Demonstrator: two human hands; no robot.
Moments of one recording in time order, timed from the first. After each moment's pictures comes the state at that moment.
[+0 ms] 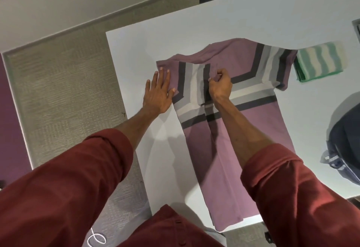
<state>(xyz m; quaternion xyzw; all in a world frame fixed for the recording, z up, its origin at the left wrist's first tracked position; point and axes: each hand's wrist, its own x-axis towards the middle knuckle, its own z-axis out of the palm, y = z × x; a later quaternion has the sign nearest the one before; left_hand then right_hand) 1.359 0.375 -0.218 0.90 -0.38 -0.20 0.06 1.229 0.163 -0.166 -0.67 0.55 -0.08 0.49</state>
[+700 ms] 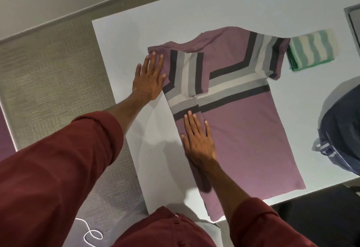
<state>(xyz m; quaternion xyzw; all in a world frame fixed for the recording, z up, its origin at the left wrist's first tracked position) 1.378 0.367 -0.219 0.89 -0.44 -0.12 0.04 1.055 0.321 -0.210 -0.96 0.21 0.12 0.16</state>
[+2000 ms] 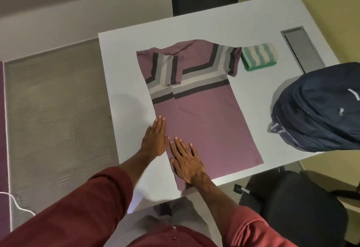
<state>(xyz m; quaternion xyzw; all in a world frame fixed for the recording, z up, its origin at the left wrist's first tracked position) 1.059 0.459 -0.191 0.88 -0.39 -0.26 -0.03 0.866 0.363 -0.197 -0.95 0.13 0.18 0.21</state>
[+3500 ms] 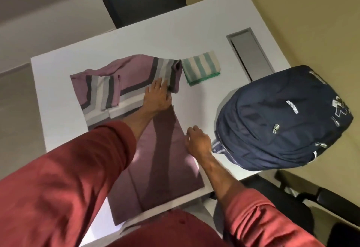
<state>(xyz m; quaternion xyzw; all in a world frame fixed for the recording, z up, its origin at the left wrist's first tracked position) 1.087 0.055 -0.143 0.89 -0.40 -0.20 0.02 0.832 0.021 -0.154 -0.89 0.34 0.16 0.24</state>
